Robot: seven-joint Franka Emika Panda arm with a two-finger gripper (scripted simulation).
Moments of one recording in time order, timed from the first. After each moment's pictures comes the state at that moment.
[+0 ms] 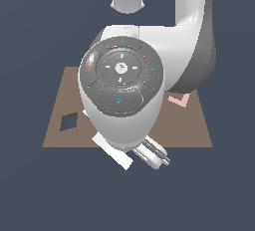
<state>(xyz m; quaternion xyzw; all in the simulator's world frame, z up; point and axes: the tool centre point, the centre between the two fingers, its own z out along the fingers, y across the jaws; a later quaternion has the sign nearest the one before) 0.130 -0.005 0.035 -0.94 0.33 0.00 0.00</state>
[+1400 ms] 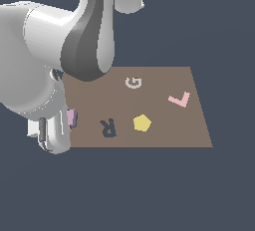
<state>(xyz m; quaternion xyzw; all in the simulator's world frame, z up) 0.073 -0.180 0.039 -0.81 0.59 0.00 0.00</state>
